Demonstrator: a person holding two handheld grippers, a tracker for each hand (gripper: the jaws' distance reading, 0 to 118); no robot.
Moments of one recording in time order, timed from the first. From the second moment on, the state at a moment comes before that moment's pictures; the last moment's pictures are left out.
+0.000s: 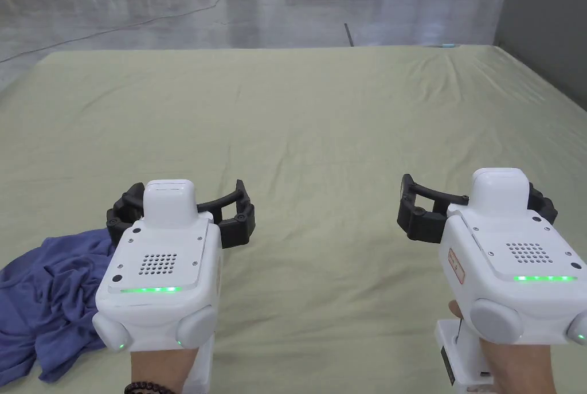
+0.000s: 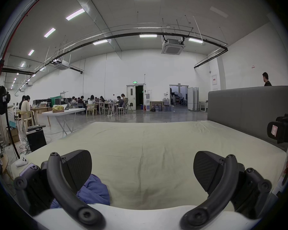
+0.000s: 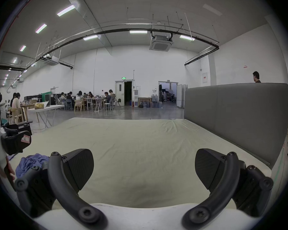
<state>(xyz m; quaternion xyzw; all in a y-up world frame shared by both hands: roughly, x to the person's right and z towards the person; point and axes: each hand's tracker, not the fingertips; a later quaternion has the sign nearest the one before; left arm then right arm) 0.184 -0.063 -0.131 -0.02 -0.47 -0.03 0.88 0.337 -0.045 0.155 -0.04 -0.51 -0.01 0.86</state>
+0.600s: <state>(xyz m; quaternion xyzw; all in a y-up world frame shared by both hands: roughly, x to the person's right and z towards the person) 0.186 -0.059 -0.129 -0.02 -0.47 -0.05 0.88 0.333 -0.041 0.152 -0.05 -0.53 0.00 0.85</state>
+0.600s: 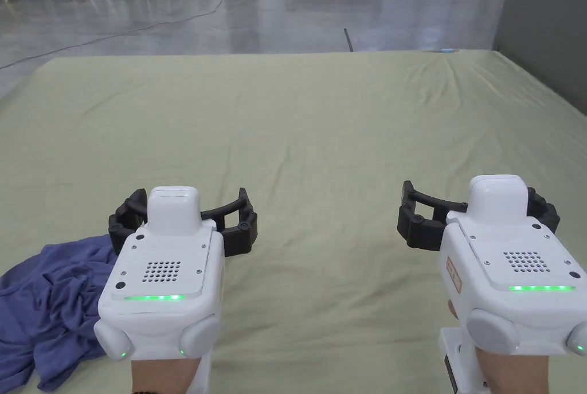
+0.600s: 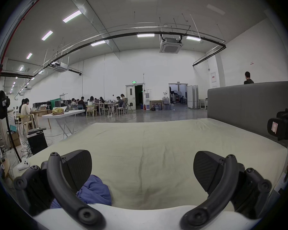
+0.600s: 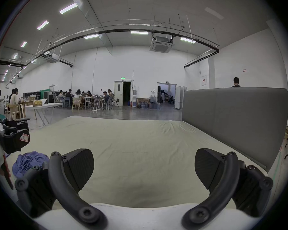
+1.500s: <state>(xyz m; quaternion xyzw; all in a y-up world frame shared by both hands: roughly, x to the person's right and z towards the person) 0.129 -0.044 -0.172 -0.02 -0.37 -0.04 0.93 0.312 -0.033 0.056 -0.06 -0.43 -0.04 0.90</state>
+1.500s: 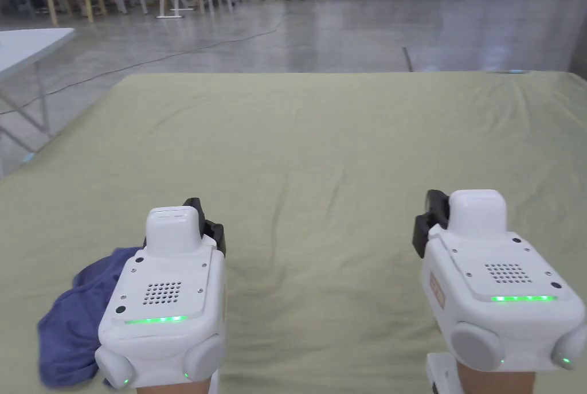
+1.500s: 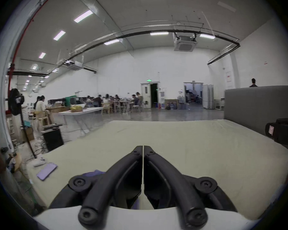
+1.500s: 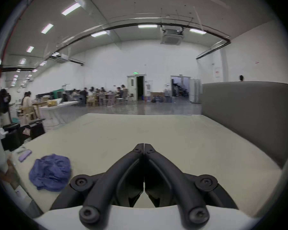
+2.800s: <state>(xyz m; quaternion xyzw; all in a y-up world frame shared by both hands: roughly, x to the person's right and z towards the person) 0.159 -0.178 -0.433 -0.53 -0.27 -0.10 0.80 0.278 -0.073 -0.073 -0.14 -0.29 -0.05 0.95</state>
